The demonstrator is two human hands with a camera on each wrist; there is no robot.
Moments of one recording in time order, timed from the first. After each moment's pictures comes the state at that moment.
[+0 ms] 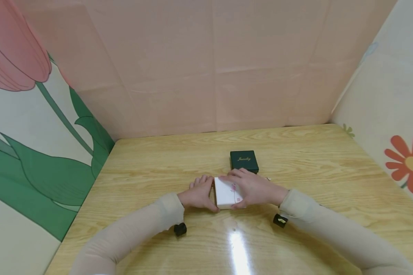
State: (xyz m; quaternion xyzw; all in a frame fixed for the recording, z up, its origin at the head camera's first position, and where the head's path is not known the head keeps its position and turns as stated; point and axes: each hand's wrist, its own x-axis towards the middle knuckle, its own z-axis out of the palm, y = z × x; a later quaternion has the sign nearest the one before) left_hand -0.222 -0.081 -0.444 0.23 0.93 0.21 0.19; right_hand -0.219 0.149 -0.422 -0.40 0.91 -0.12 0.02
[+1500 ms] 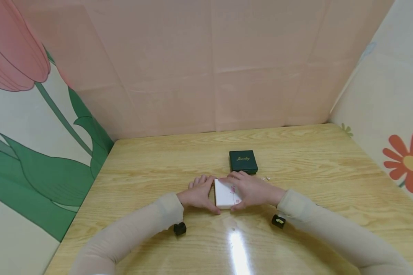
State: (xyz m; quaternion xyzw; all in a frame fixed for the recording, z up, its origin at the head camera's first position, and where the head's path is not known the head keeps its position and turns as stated) left_hand -0.221 -0.082 -0.444 0.23 0.93 0.20 0.20; right_hand -0.218 0.147 -0.428 -0.39 0.91 -0.14 0.06
